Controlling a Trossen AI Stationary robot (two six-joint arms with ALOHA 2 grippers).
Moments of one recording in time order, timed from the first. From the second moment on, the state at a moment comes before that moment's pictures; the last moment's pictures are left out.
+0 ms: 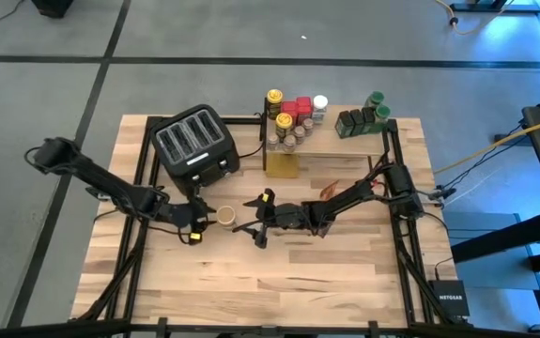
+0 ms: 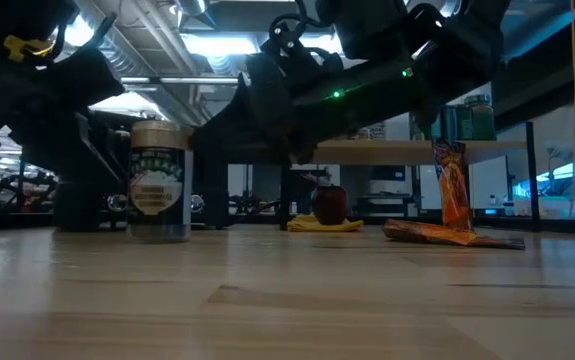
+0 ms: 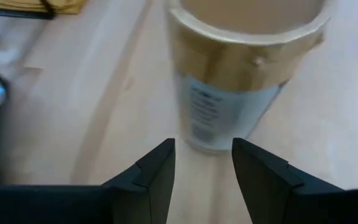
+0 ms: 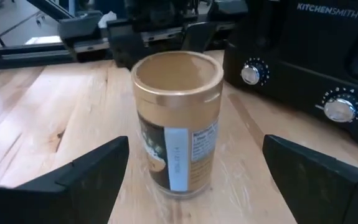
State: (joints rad) left arm -0.37 1.06 0.28 0.03 -0.43 -0.33; right arm 0.18 2.07 1.04 0.76 0.29 0.13
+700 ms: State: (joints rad) left arm -0.37 1.33 0.28 0.45 -0.38 -0.28; right arm 0.18 2.10 1.05 0.73 0.24 0.32
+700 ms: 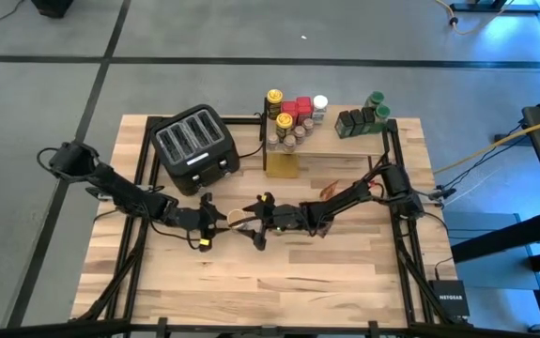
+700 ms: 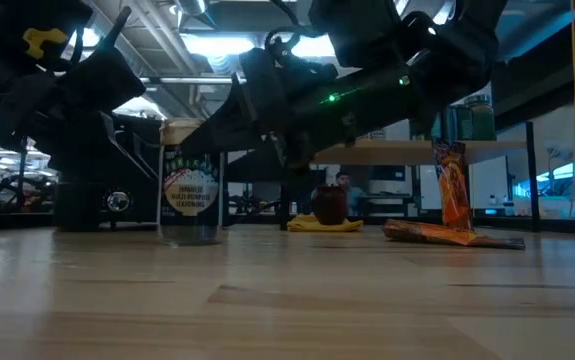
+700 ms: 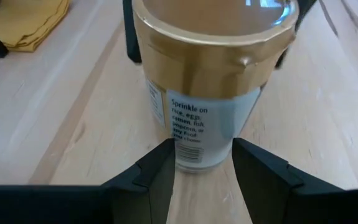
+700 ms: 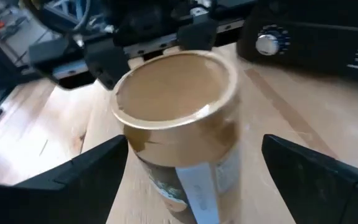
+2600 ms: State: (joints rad) left arm -0.41 0.90 0.51 -0.28 -0.44 -0.37; right arm 0.17 1.39 1.18 -0.01 0.61 -0.08
